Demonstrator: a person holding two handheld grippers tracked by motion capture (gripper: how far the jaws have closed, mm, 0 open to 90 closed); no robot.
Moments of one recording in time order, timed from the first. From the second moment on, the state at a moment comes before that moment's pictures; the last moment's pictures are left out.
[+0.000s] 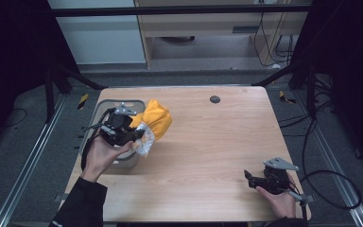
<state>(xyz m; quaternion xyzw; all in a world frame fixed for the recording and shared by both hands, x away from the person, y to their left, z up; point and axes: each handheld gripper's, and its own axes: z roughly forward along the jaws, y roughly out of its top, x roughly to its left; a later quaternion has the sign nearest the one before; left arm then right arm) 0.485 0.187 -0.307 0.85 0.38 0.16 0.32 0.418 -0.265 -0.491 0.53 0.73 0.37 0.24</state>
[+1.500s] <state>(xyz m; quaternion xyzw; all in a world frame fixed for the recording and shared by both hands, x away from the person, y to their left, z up) 0.478 0.132 -0.343 0.88 0.33 0.12 0.32 0.418 -0.266 -0.491 0.52 0.73 0.37 0.25</state>
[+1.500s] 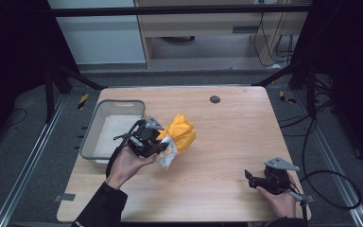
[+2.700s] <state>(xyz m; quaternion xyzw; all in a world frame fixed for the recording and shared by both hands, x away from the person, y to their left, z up) 0.483 0.089 -0.392 0.90 0.30 0.09 0.30 0.418 -0.266 -0.491 0.52 0.73 0.37 0.25</state>
